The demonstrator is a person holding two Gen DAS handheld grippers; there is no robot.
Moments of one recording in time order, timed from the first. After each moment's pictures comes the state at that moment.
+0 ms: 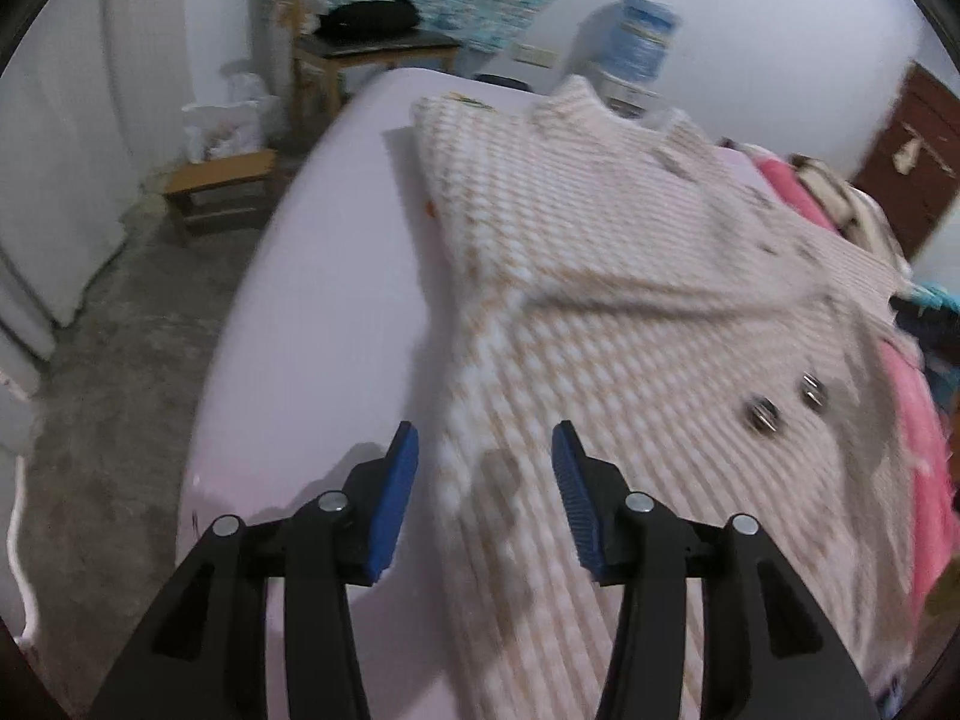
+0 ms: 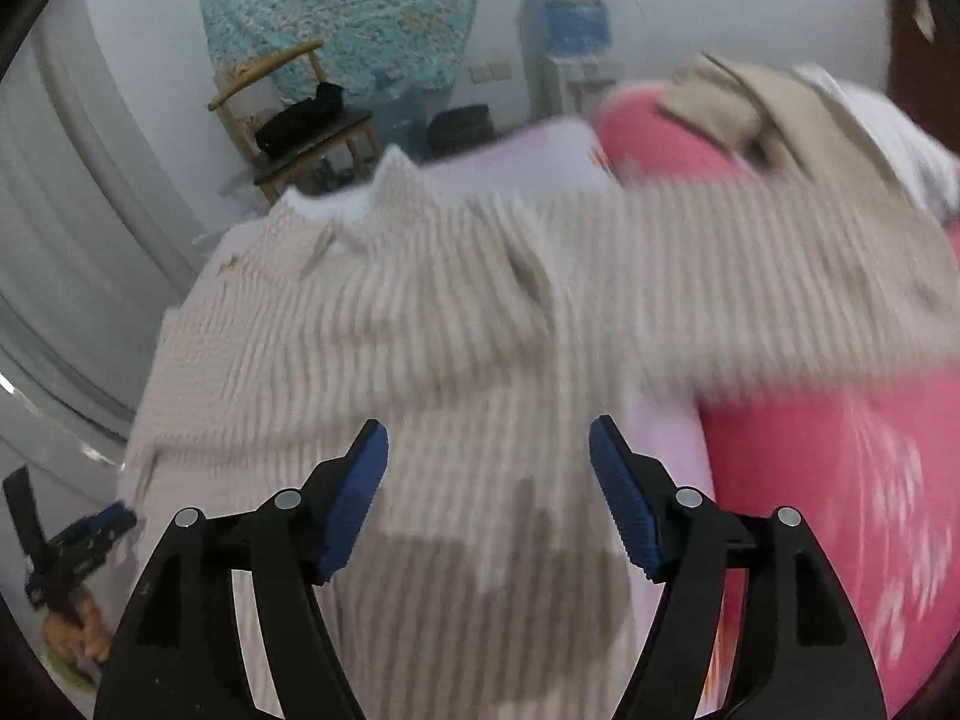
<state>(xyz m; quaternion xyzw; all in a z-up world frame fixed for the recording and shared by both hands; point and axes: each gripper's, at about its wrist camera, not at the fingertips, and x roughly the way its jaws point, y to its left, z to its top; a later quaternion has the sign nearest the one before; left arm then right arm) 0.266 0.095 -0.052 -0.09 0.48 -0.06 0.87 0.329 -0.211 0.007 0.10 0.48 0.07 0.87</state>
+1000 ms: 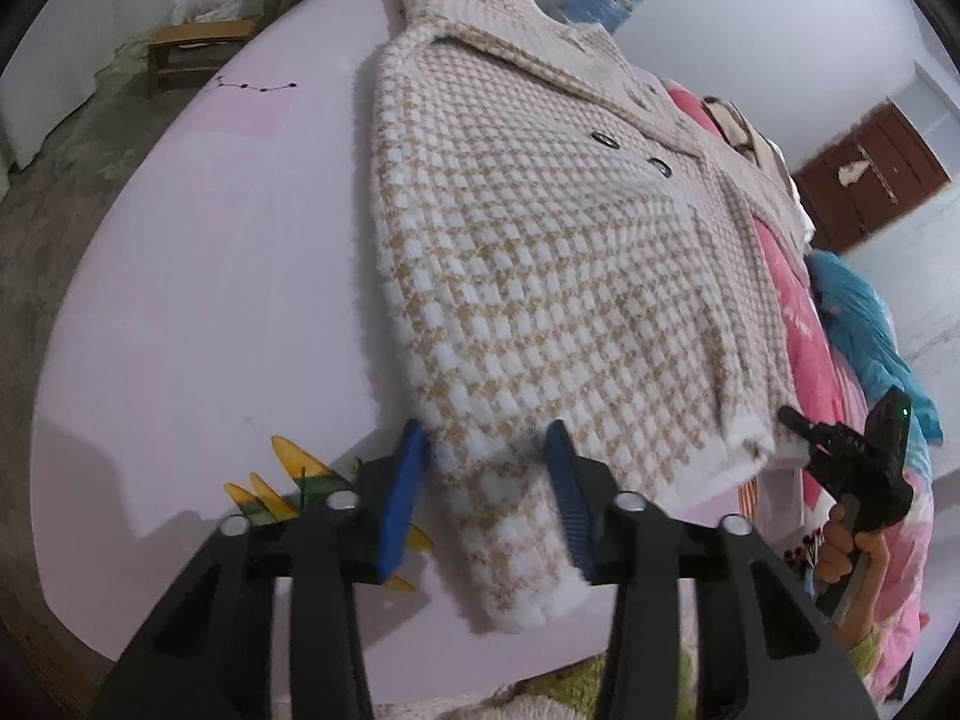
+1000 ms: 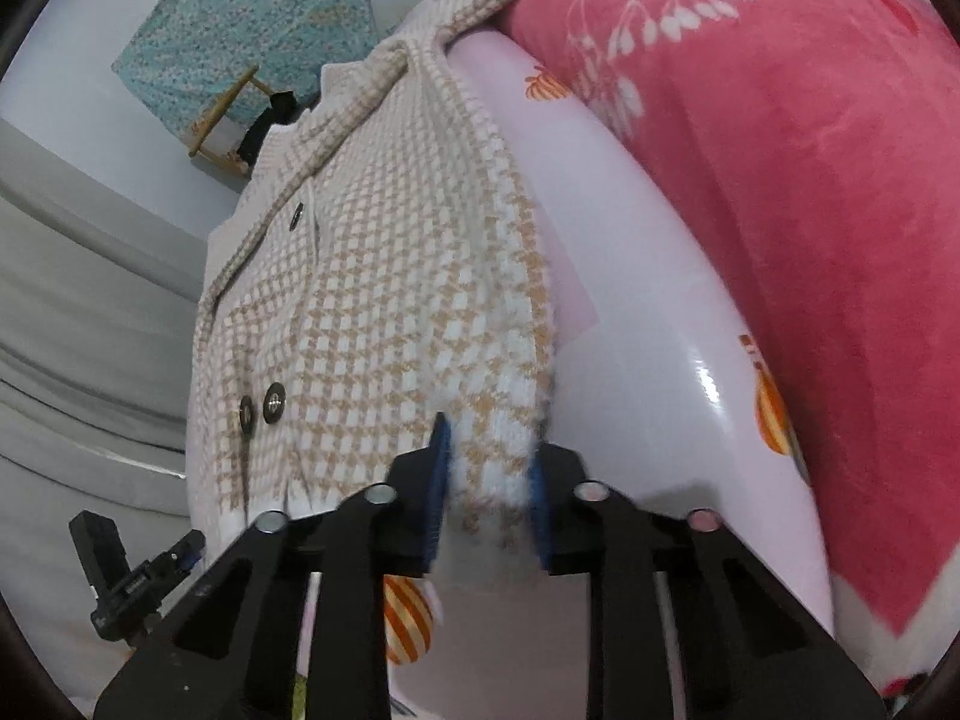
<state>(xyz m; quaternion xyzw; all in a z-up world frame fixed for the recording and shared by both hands) 0.077 0.062 -0.077 -0.20 0.53 -0.12 0.82 0.076 -0.258 -0.062 0.29 0.51 0.06 0.80</state>
